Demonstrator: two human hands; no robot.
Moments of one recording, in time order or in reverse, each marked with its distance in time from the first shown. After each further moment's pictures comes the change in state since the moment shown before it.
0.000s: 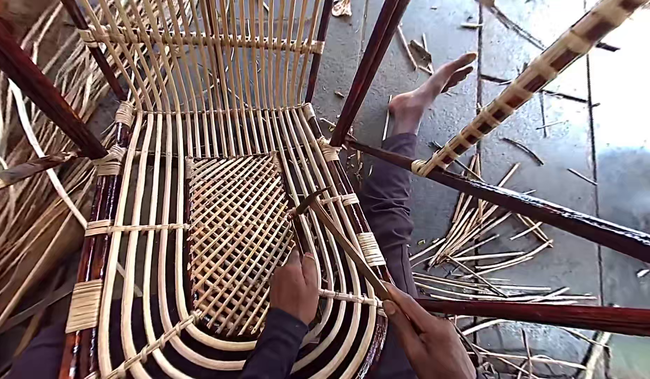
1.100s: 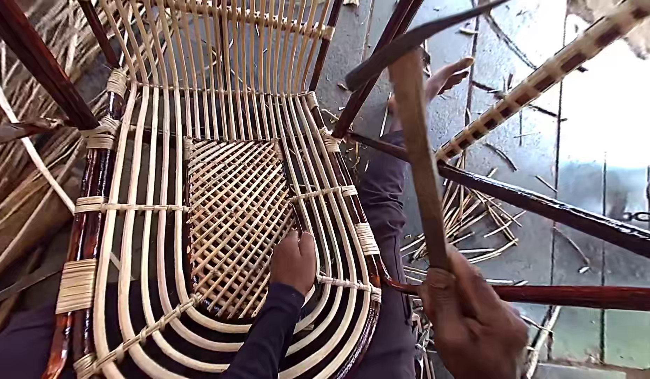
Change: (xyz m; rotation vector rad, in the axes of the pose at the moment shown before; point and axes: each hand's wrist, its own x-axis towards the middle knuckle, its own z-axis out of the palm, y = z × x) left_hand 0.013 -0.001 -0.004 -0.269 -0.068 -0.057; right_hand 0.023 -0.064 -0.042 -0.003 0.285 -0.165
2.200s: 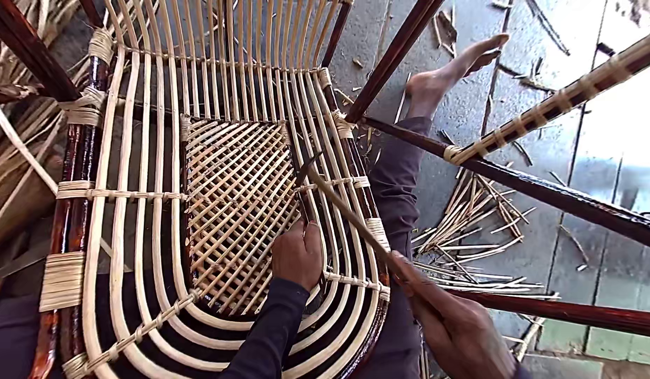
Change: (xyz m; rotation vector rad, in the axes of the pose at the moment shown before) left_hand 0.009 -0.004 -0.002 0.021 0.124 0.091; right_hand -0.008 0.027 0.008 -0.205 -0.325 -0.066
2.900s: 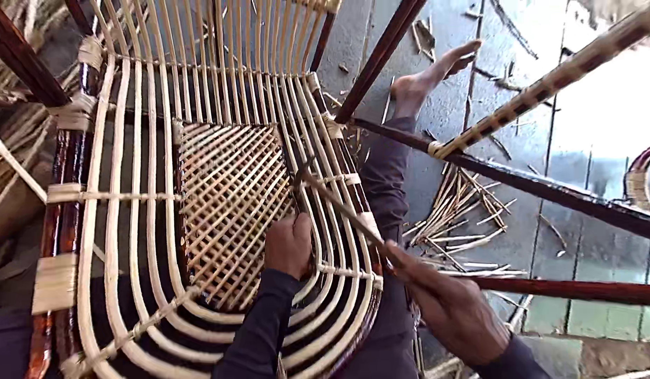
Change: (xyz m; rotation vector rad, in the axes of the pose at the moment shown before) left_hand 0.005 0.002 -0.013 -0.104 -0.079 -0.033; right_hand 0.004 0.006 -0.007 0.000 -0.051 0.054
